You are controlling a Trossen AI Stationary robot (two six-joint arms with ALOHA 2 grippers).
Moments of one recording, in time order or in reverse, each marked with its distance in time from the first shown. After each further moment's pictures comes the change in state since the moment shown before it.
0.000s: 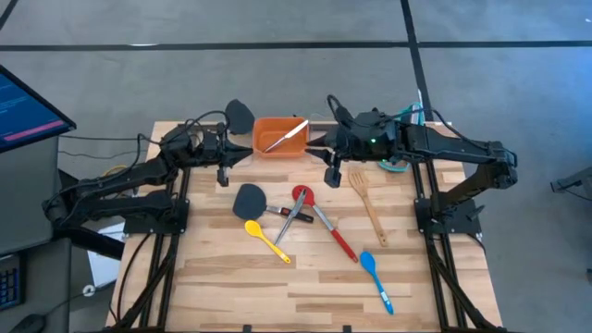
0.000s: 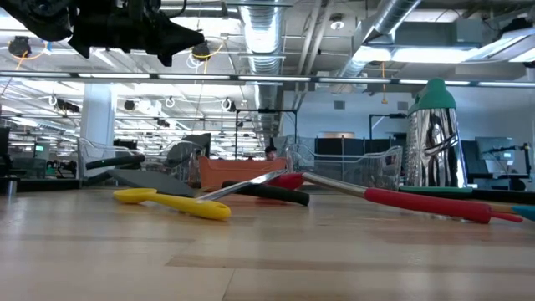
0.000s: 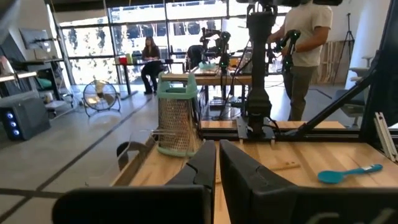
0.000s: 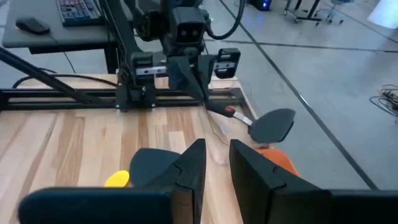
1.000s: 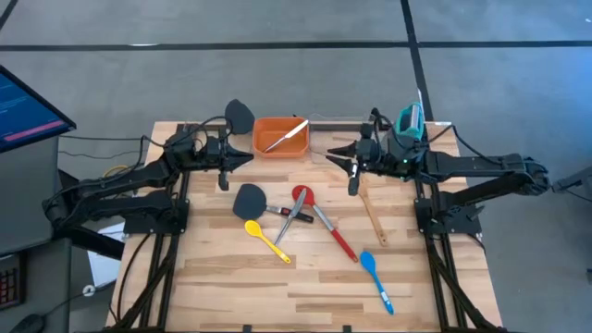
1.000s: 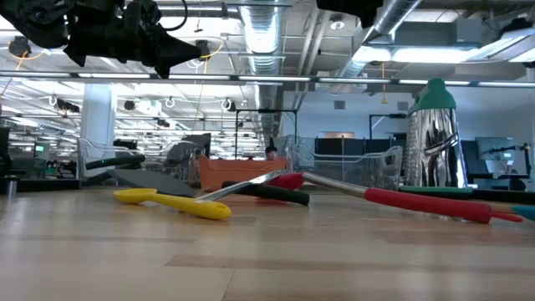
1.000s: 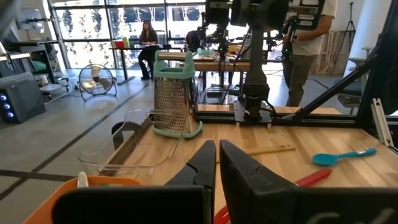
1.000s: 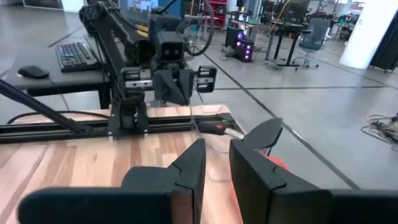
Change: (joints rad) left arm -0.004 0.000 -0.055 -0.009 0.000 -0.001; right arm -0.031 -0.358 -0.716 0.628 0.001 0.018
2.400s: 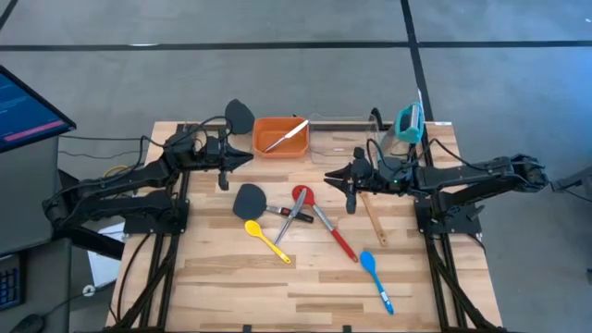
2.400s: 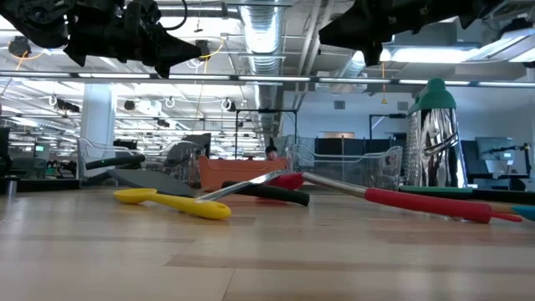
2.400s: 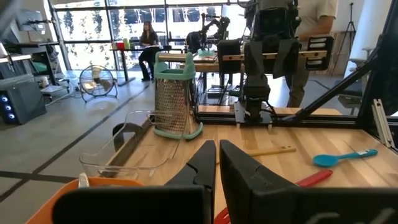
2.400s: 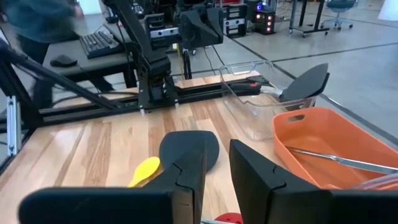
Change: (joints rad) left arm 0.000 0.000 0.001 0.005 -0.001 0.000; right arm 0.073 0.025 -0.231 0.184 -0.001 0.197
